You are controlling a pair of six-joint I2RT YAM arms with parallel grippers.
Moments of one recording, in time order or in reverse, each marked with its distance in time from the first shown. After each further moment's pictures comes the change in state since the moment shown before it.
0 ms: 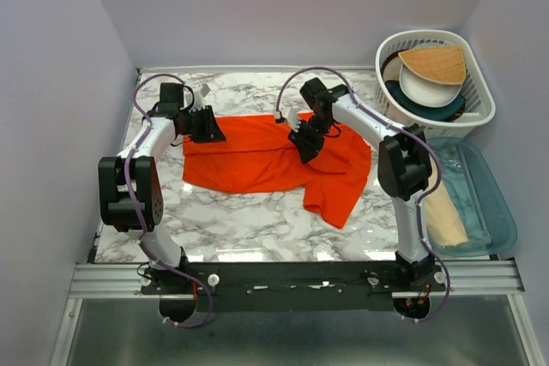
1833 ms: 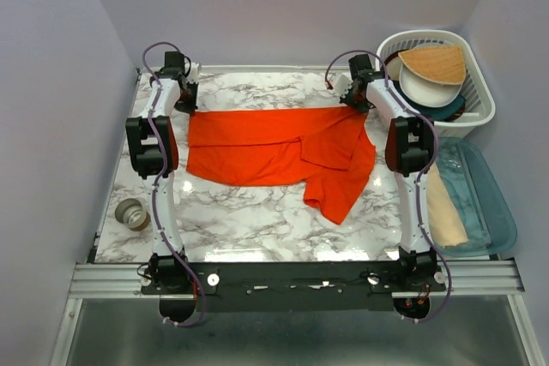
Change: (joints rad) left arm 0.054 0.692 0.882 -0.295 -0.491 0.282; right arm -0.340 0.317 0.322 0.274 0.608 -0.158
